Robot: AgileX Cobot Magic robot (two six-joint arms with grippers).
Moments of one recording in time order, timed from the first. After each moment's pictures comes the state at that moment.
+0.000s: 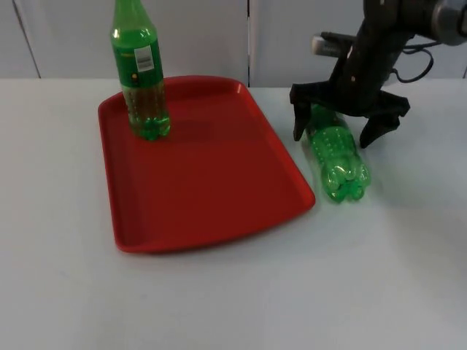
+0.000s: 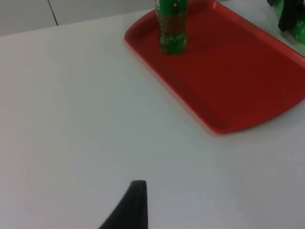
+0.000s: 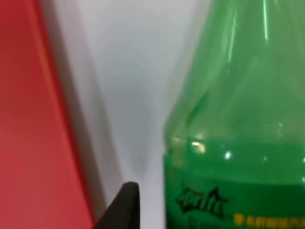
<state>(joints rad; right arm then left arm) 0.34 2.72 -2.51 0.09 1.13 0.27 -0.16 0.00 -0.50 -0.07 1.08 0.10</state>
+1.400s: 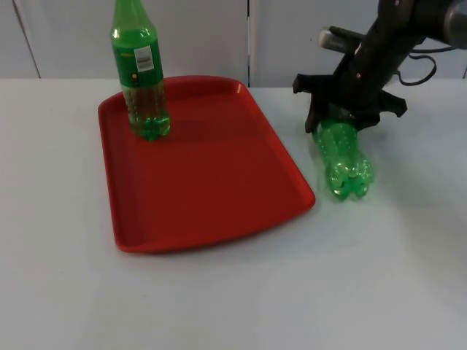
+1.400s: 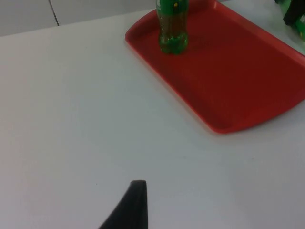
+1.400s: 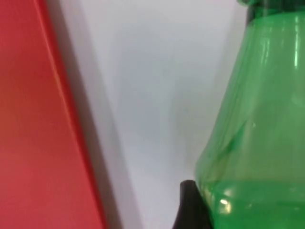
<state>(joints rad) 0.31 2.71 -2.52 0.21 1.06 0.20 -0.16 0.00 -0.50 -0.07 1.08 0.10</state>
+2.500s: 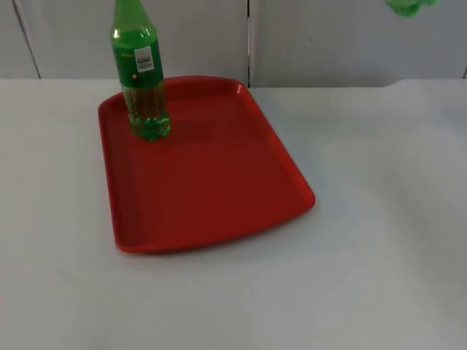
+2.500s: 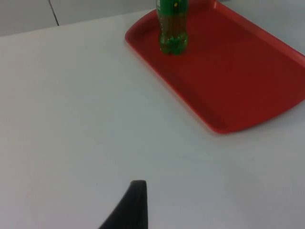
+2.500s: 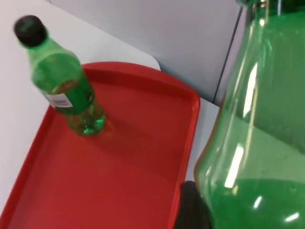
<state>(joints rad) 0.43 2.04 -2.26 0.12 1.06 -0.16 -0.16 0.00 -0.50 -0.07 1.08 0.10</state>
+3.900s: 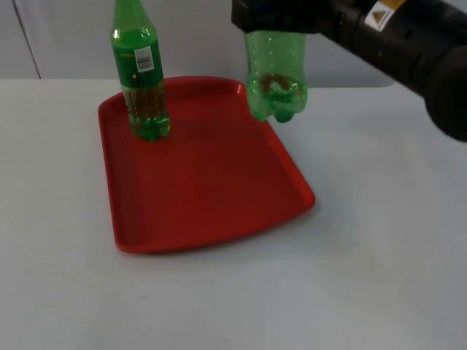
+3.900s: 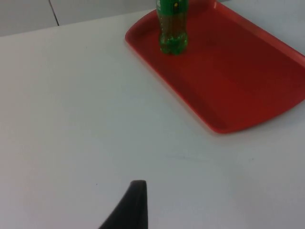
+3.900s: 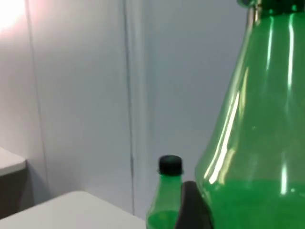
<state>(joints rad) 0.67 1.90 -0.99 -0.04 -1.00 -0.04 -0.16 0.00 -0.50 -0.07 1.08 0.10</state>
